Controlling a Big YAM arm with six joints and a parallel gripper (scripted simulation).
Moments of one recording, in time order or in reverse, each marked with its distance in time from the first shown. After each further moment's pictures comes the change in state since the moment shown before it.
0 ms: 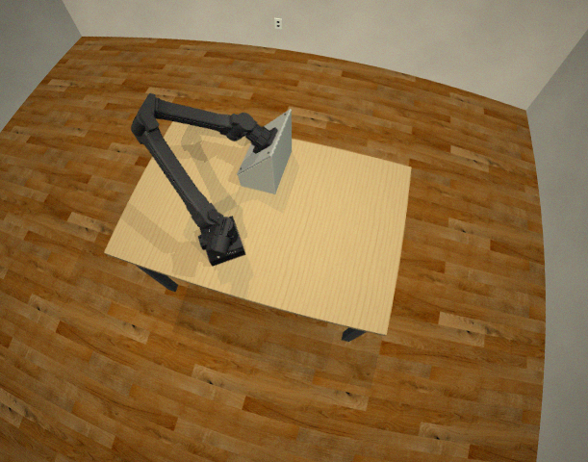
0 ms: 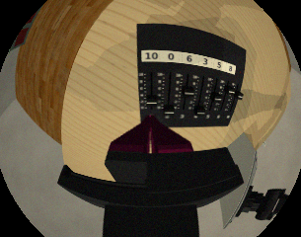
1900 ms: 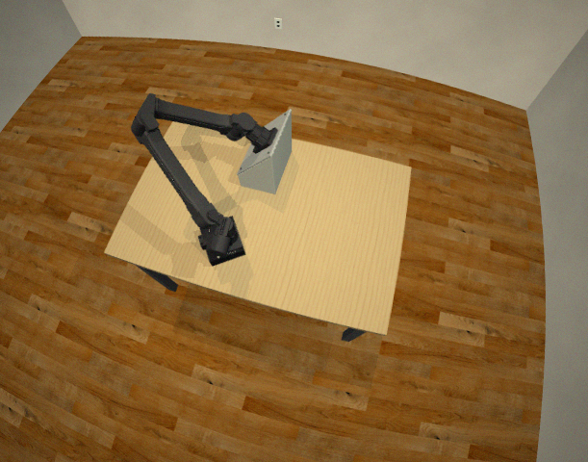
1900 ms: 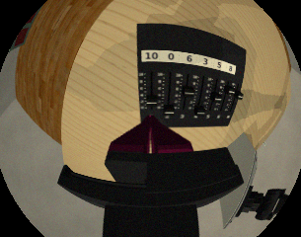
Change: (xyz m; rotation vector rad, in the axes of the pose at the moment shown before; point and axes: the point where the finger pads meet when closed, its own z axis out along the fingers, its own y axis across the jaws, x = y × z) arm 0.000 0.000 0.000 0.000 0.000 0.000
